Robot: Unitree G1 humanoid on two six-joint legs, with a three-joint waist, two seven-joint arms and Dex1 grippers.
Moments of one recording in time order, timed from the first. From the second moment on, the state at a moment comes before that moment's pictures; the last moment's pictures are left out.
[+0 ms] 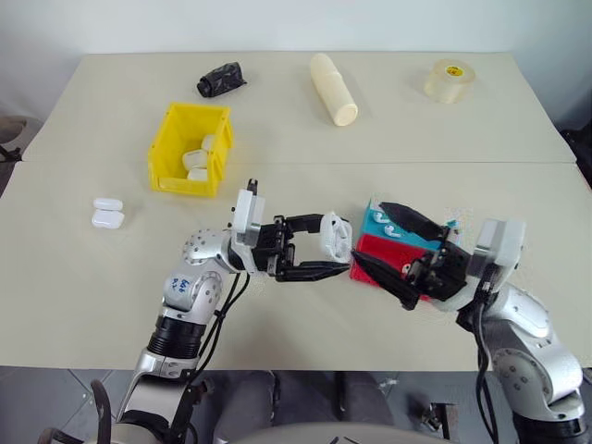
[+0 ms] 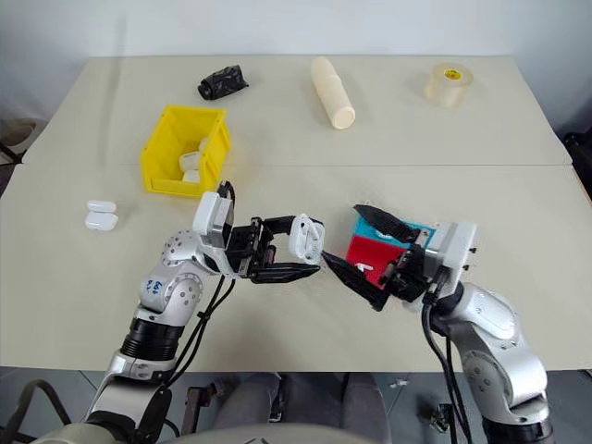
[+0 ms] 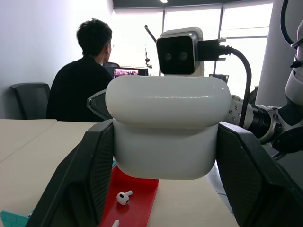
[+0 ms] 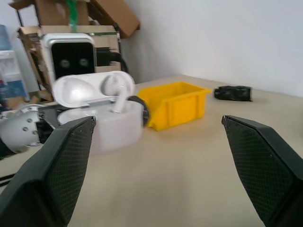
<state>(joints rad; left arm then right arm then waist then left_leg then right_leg) -0.47 0.24 -0.10 -0.04 -0.58 0.18 -1.22 0.04 -0.53 -0.16 -0.58 0.74 0.20 0.75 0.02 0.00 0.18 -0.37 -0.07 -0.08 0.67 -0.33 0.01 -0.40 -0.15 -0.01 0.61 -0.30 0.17</state>
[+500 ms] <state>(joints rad) -0.46 0.29 -0.14 0.02 -0.49 0.08 -1.27 0.04 -0.72 -0.25 -0.67 0.86 0.44 0.71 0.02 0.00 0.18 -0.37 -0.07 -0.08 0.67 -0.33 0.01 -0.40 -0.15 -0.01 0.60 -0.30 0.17</state>
